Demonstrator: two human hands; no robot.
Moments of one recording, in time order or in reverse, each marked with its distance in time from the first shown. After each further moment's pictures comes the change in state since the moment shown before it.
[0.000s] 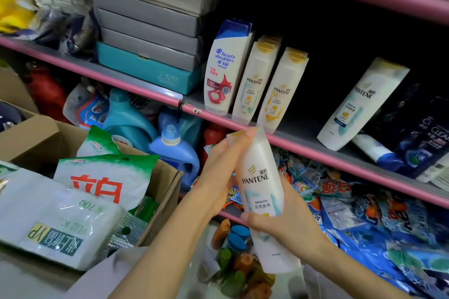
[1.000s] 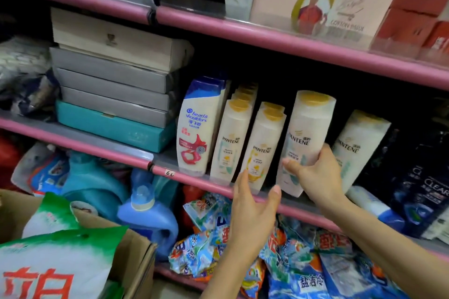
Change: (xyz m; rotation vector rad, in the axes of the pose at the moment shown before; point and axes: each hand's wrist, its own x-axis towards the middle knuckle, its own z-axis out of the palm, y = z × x) left_hand 0.087 -0.030 0.060 0.499 0.057 0.169; right_hand 0.161 -0.012 -0.115 -0.017 0.700 -0.111
